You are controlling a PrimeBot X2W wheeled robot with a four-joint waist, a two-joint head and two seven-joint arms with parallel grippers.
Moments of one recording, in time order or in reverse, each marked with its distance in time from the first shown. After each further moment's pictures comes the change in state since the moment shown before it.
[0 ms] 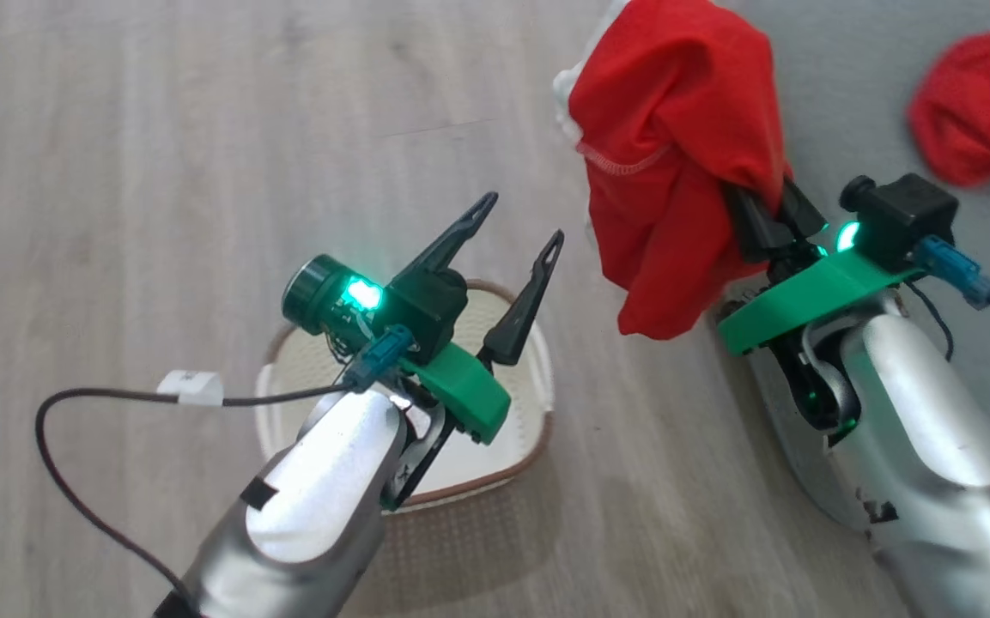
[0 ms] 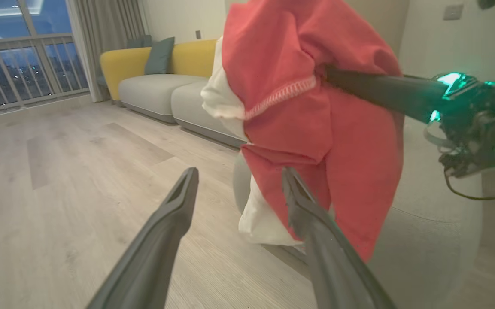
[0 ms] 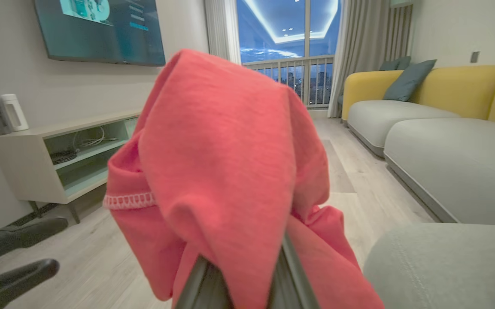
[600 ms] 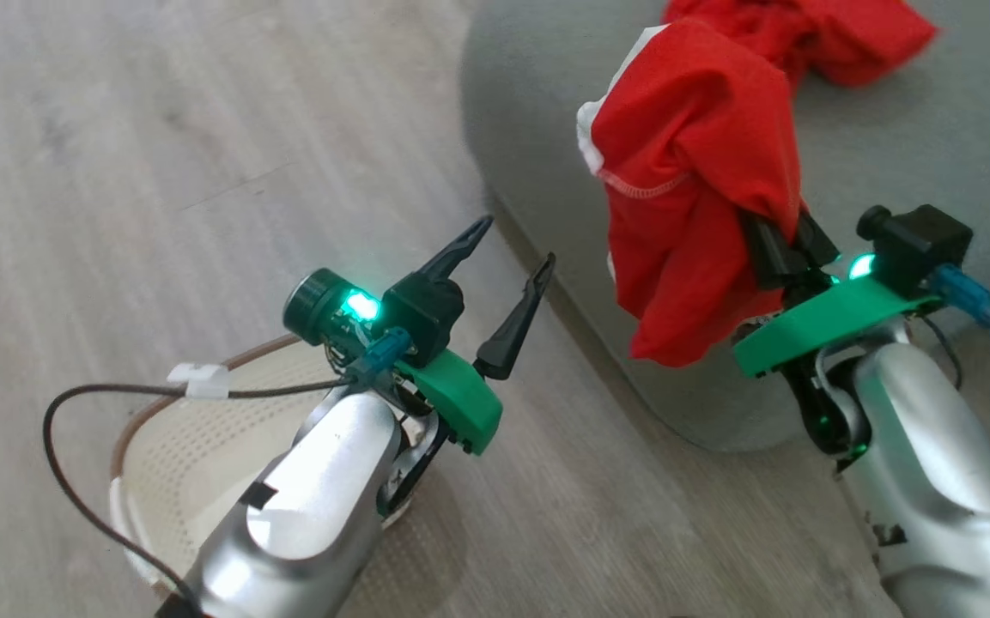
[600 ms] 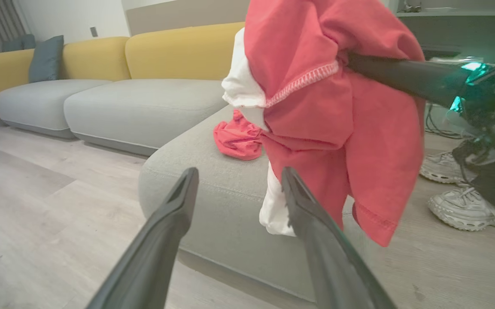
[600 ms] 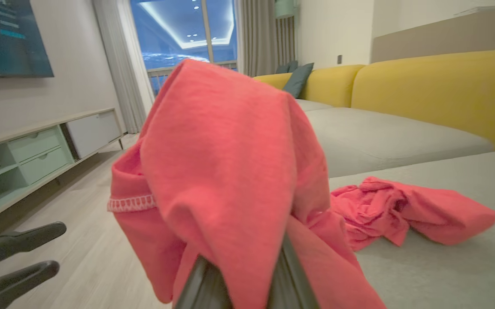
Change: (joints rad) left arm 0.000 -0.005 0.004 0.083 -0.003 -0.052 0.000; right arm 0.063 0.002 -0.042 -0.004 0.017 0.000 0.000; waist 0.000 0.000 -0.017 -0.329
